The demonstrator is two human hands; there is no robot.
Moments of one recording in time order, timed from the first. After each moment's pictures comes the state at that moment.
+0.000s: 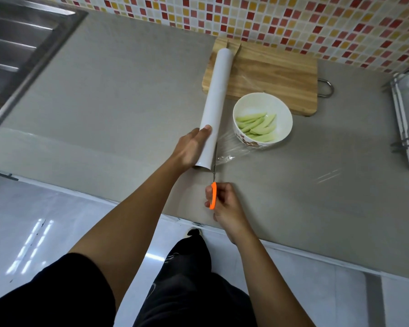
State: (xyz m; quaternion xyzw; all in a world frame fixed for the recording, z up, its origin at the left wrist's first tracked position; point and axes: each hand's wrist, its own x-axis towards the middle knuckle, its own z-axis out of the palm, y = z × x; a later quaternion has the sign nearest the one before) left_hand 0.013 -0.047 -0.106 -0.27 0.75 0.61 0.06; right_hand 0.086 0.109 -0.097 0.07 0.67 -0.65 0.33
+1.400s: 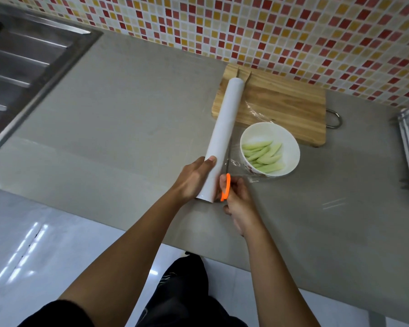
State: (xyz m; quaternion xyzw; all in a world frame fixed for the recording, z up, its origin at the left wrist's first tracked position) left_hand 0.019 -0.058 -0.107 -0.26 0.70 0.66 0.07; right_hand 0.010 0.078 -0.099 0.08 0.68 -0.67 0.29
